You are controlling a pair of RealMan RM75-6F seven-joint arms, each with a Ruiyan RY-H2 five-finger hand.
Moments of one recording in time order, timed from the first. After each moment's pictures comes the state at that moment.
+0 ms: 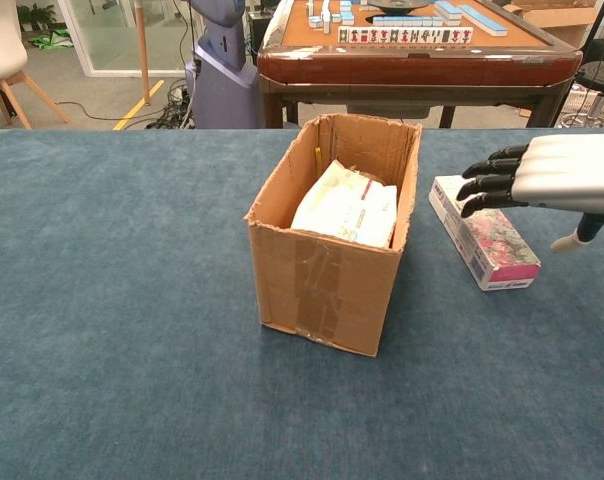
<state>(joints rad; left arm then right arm) -0.07 -1.13 -0.09 -1.60 1.37 1.50 0.14 0.77 -1.51 -0.17 -0.64 -2.01 1.15 0.16</state>
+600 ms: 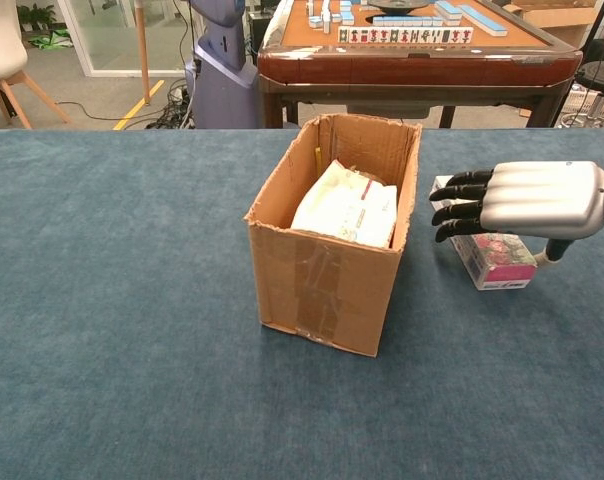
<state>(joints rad) -0.06 -1.11 -0.09 -1.61 1.37 1.51 0.12 0.80 -1.60 -0.22 -0.57 -1.99 1.14 0.12</state>
